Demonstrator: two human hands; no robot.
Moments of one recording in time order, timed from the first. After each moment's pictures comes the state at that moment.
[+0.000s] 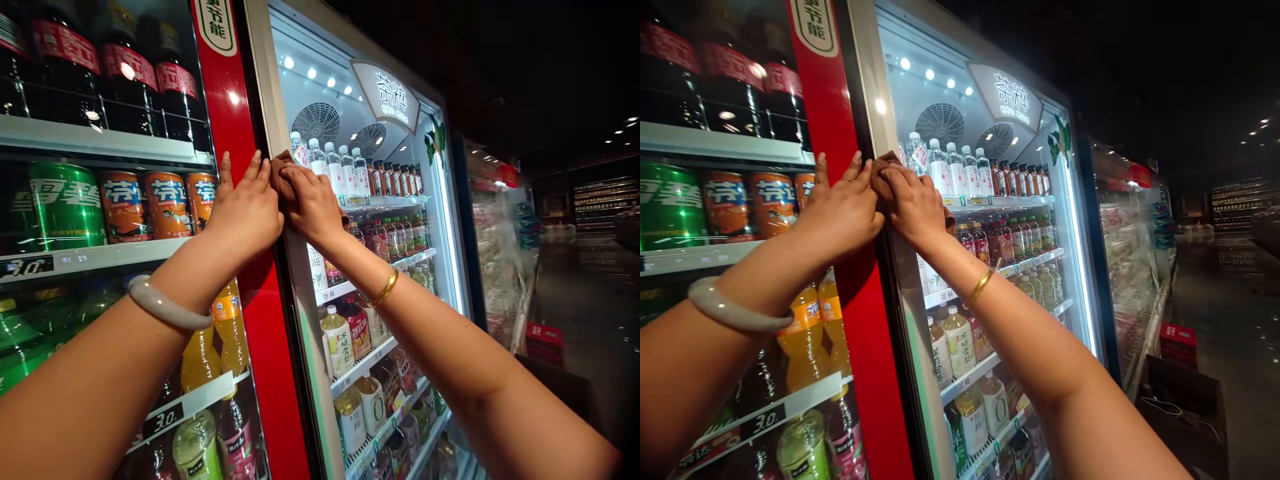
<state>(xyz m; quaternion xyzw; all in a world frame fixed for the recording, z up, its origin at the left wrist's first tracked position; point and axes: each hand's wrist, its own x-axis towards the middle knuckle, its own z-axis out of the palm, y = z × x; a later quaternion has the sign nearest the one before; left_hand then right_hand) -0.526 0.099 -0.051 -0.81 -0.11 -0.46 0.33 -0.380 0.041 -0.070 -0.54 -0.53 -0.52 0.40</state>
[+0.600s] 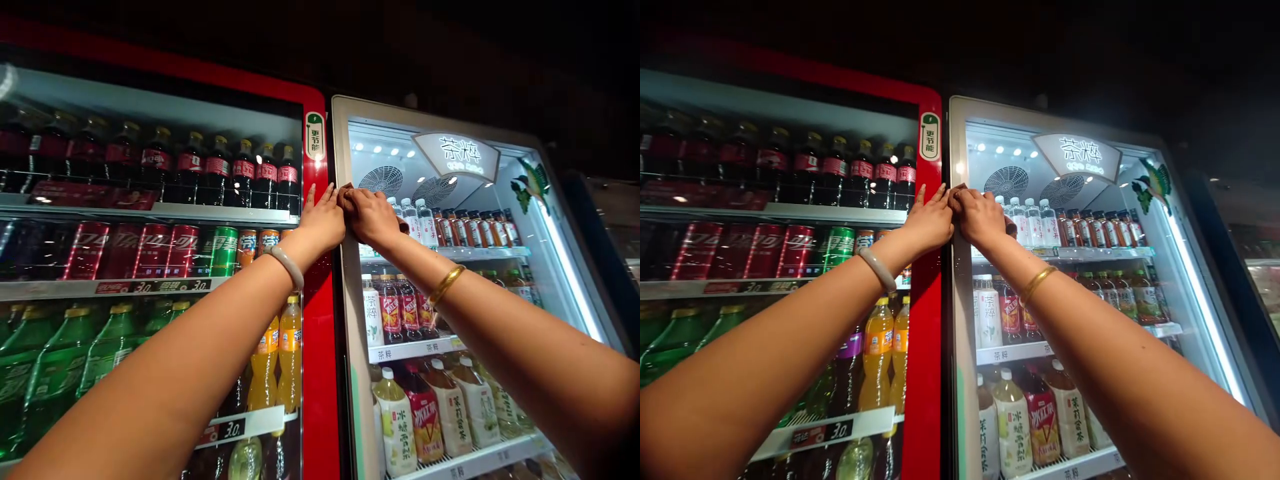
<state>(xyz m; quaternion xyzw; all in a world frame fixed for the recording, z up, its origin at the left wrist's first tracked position) -0.526 0.059 0.033 -0.79 -0.28 -0.37 0.41 -0.383 0.025 0.022 -0.50 -0.54 -0.54 0.42</state>
